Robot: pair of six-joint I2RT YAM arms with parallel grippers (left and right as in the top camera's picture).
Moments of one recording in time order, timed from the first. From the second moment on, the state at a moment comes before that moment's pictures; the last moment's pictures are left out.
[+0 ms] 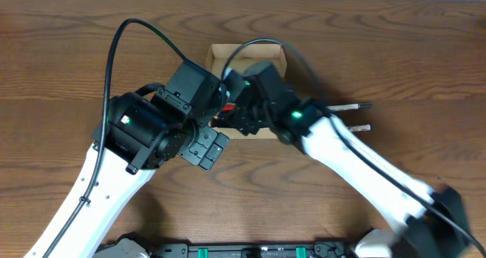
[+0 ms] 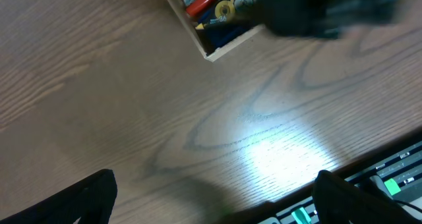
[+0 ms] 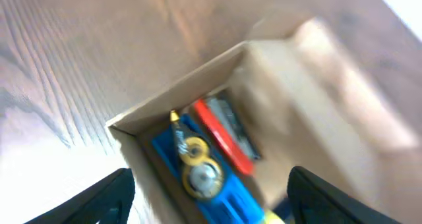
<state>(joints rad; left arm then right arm) -0.62 1.37 1.65 -1.52 -0.09 0.01 0.67 1.53 1.23 -0.51 -0.05 -0.27</state>
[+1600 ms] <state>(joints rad) -0.62 1.37 1.65 -1.52 -0.09 0.01 0.05 1.62 0.92 -0.78 0.01 1.15</state>
